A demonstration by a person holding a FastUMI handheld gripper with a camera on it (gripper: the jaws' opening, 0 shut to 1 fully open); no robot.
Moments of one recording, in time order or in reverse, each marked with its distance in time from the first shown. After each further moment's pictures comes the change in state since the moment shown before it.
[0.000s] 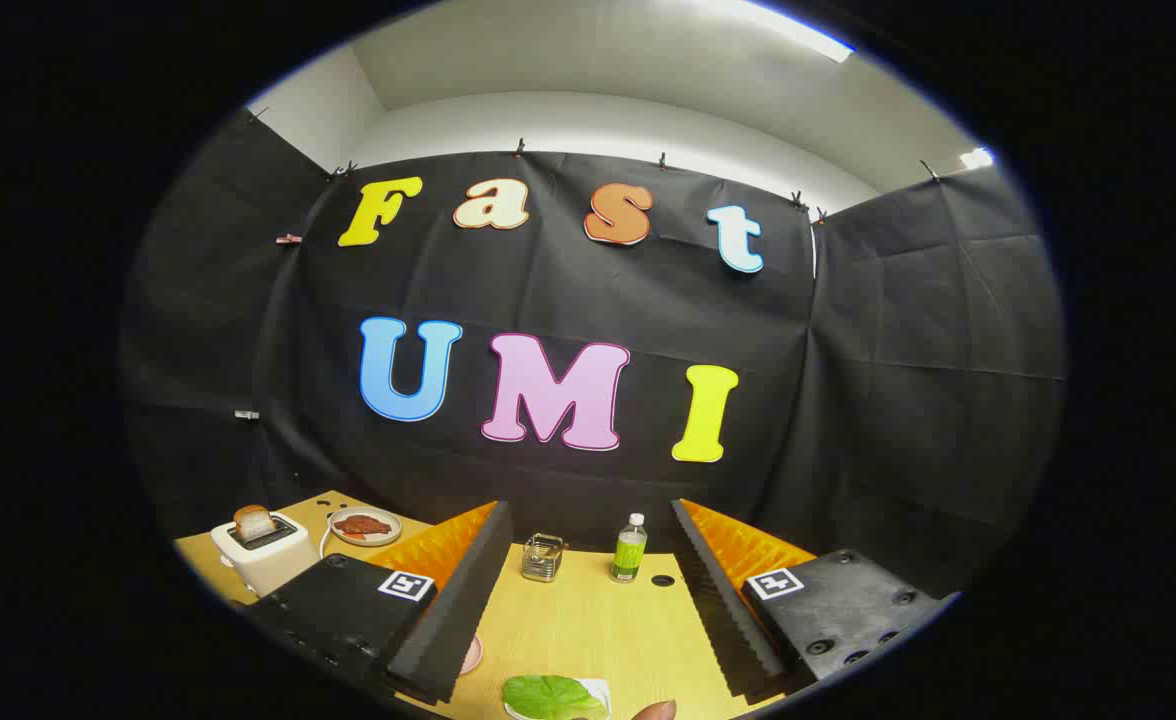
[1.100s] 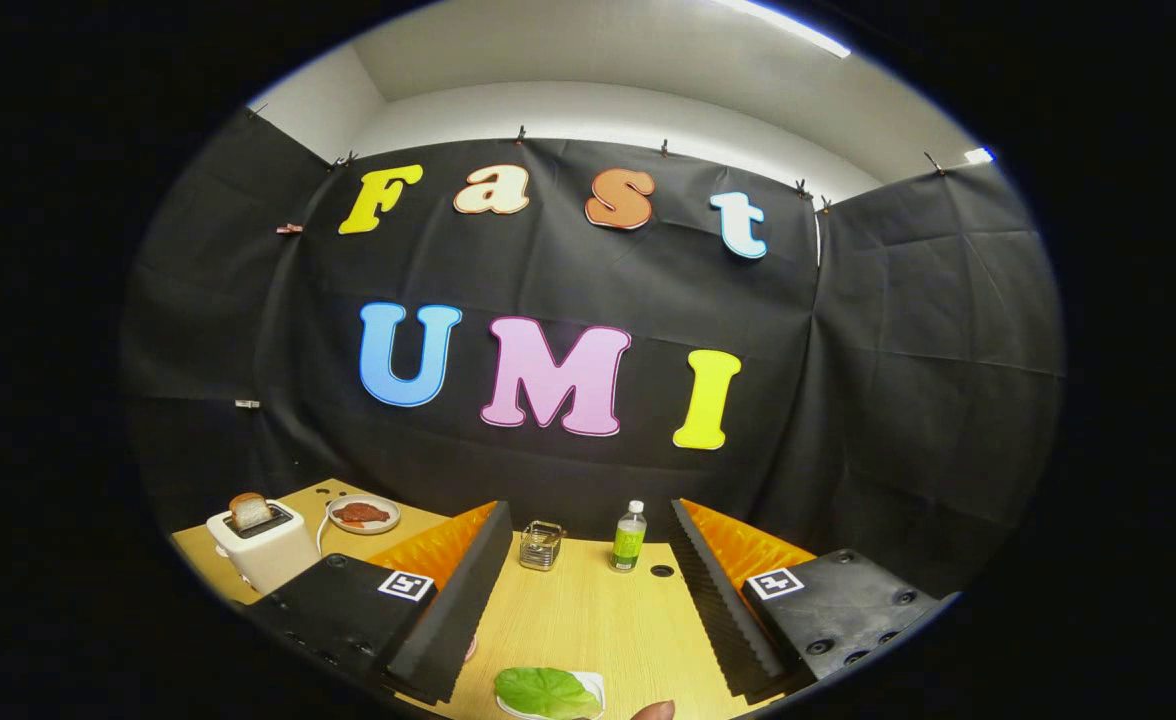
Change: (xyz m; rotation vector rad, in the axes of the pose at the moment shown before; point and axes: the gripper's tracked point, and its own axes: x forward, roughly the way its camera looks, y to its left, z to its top) arm 0.007 -0.006 -0.014 -0.009 0.037 0.020
